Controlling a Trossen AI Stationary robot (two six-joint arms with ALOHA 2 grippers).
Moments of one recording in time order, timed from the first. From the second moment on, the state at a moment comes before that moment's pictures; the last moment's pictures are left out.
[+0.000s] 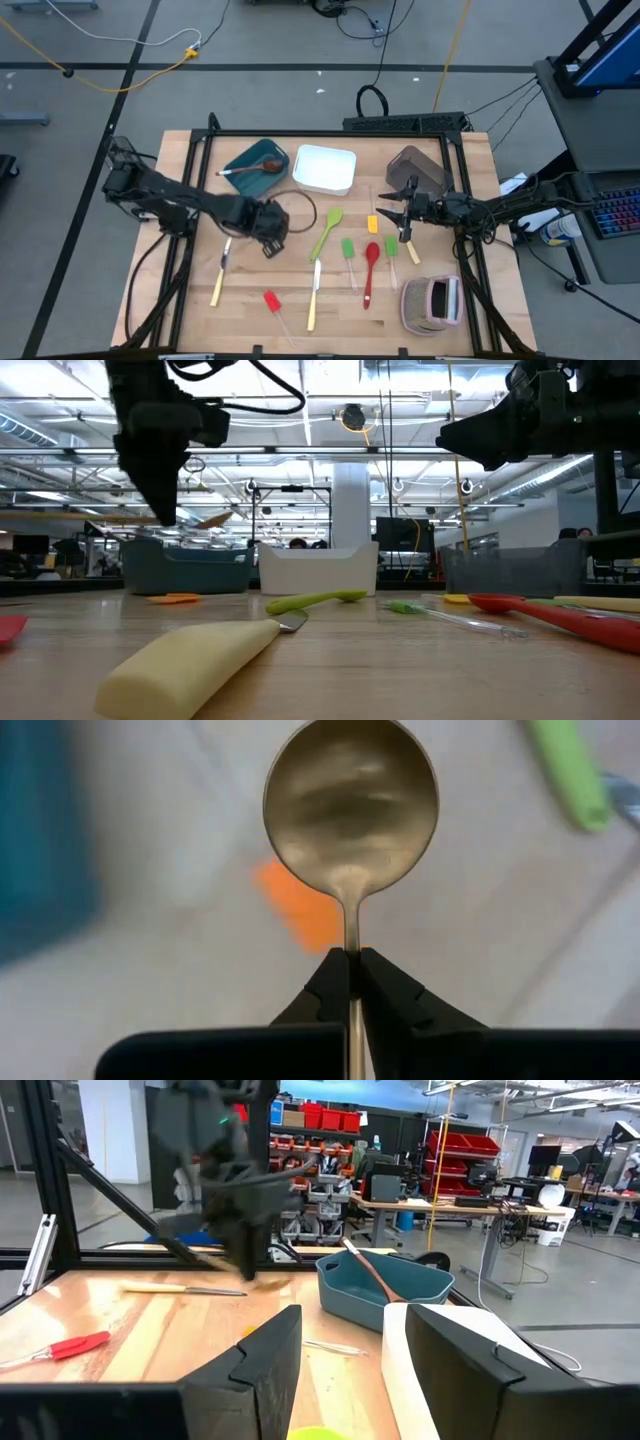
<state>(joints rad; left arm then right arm) -0.17 1.51 1.07 -0.96 -0.21 -0.74 0.08 0.90 0.13 0.84 0.26 -0.07</state>
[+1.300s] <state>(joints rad) 0.57 1.73 1.21 -1.00 -0.18 0.13 0.08 0.90 0.13 0.81 0.26 -0.07</state>
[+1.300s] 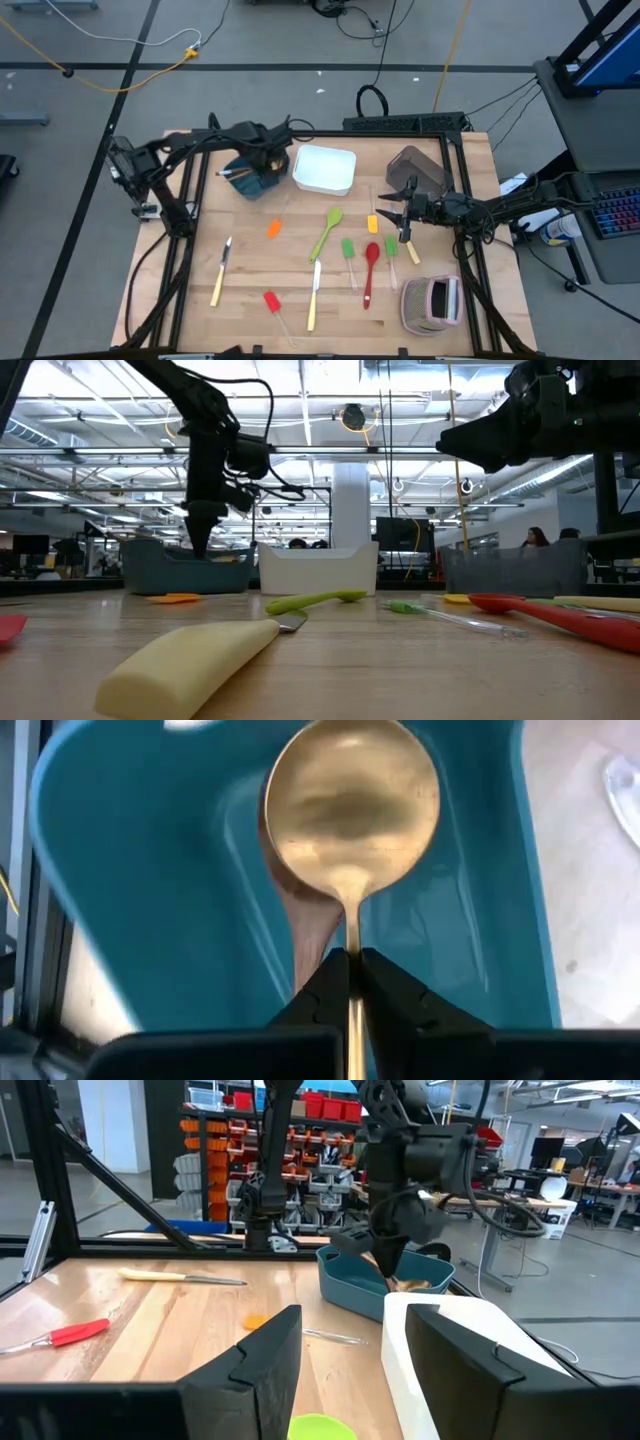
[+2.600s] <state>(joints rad) 0.54 1.73 1.21 -0.93 -0.23 -0.04 0.08 0.90 0.15 0.81 0.15 -0.02</state>
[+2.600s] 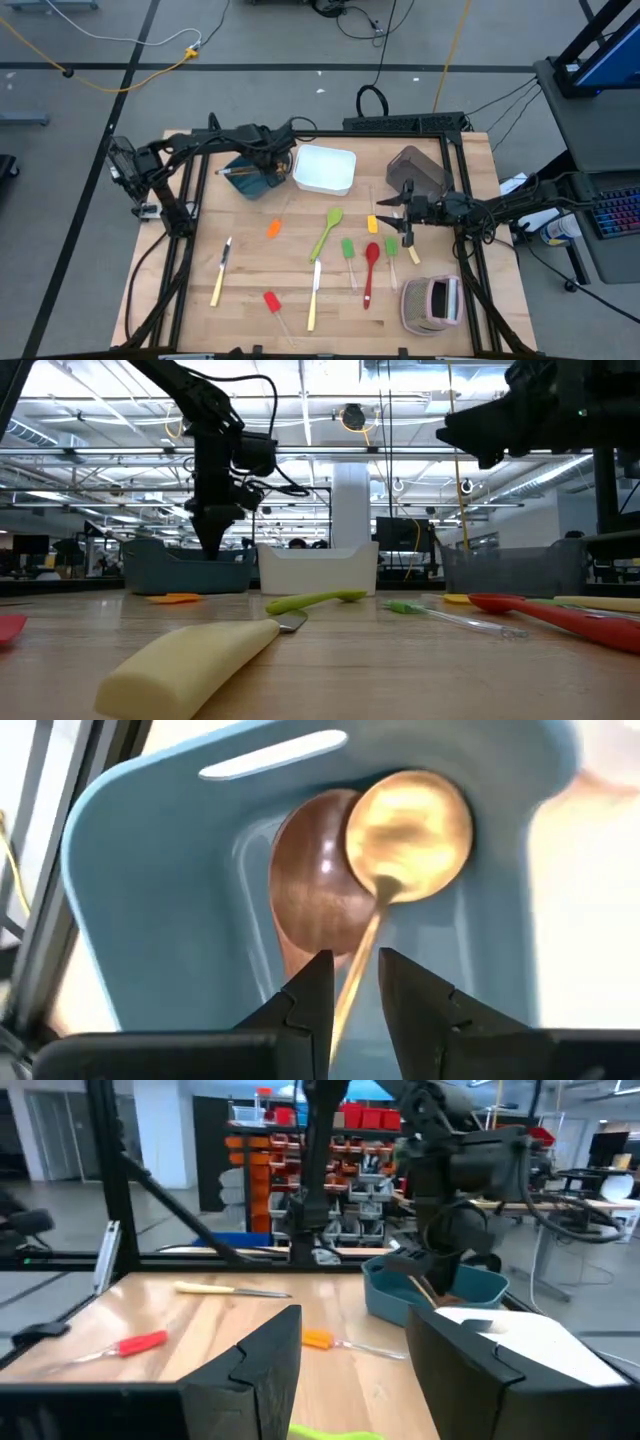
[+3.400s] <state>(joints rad) 0.28 1.45 1.21 -0.91 -0.19 -0.21 0.12 1.52 0.79 0.30 -0.03 -0.34</state>
